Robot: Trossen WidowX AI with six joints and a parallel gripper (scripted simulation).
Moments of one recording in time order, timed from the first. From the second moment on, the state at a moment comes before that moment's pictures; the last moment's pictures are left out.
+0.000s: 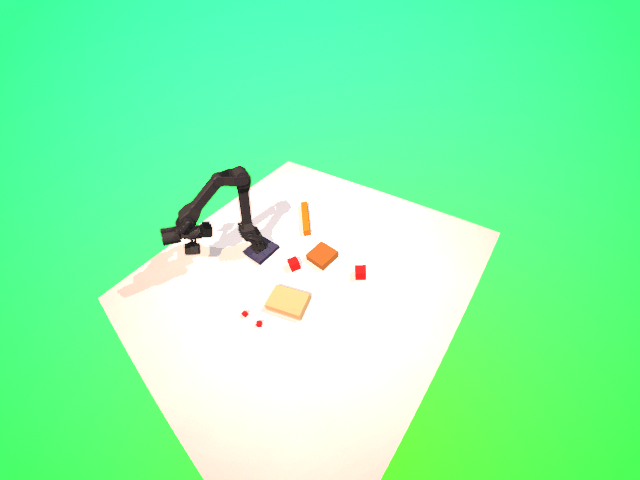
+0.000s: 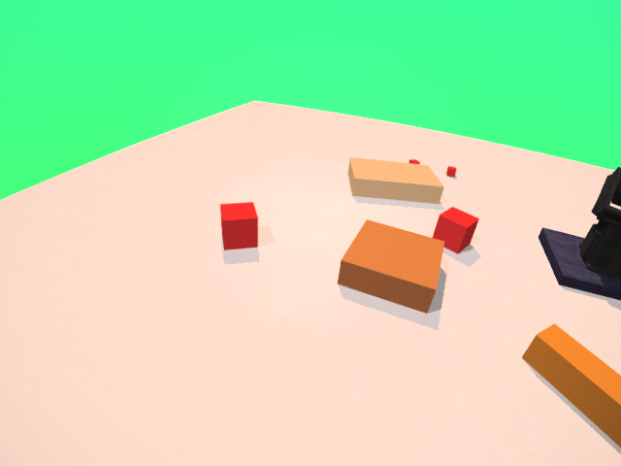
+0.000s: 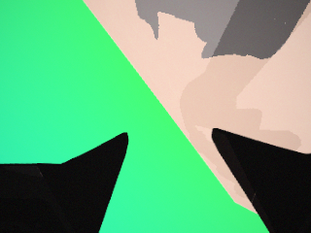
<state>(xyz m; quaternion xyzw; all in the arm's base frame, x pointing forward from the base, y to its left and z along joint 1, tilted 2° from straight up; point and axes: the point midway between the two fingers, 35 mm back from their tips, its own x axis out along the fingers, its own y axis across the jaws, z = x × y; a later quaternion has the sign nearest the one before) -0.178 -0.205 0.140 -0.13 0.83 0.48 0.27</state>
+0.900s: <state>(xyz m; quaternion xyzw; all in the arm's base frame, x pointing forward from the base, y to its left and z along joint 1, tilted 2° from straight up) 0.030 -0.279 0.117 -0.41 0.78 0.36 0.30</state>
